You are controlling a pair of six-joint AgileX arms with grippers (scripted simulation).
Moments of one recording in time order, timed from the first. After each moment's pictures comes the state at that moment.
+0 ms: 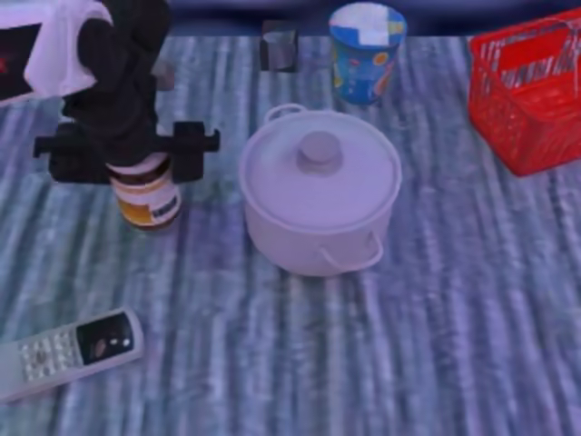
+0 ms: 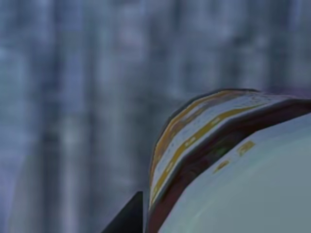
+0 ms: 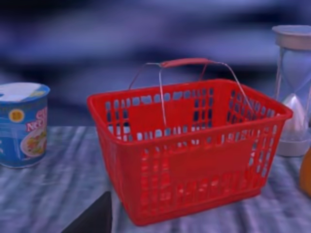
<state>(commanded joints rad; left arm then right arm) -0.33 1.94 1.41 -0.76 -0.10 -0.30 0.00 0.00 0.00 0.00 0.00 0.00</state>
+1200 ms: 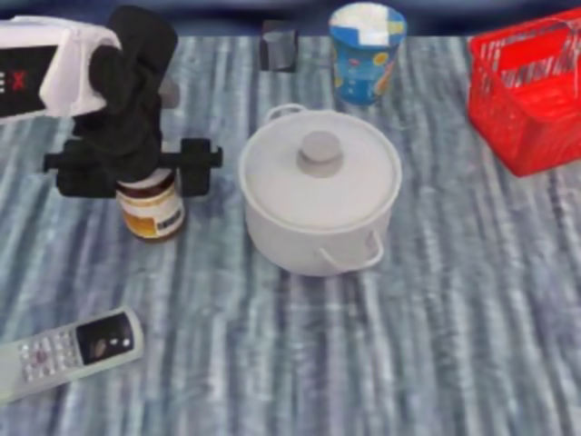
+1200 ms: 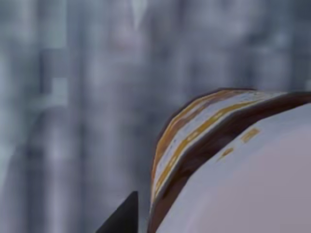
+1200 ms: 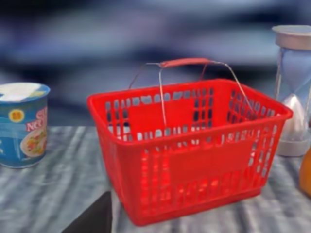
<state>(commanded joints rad) -0.32 1.98 1.37 -0.68 -0.10 -0.30 0.00 0.00 0.00 0.00 0.00 0.00</state>
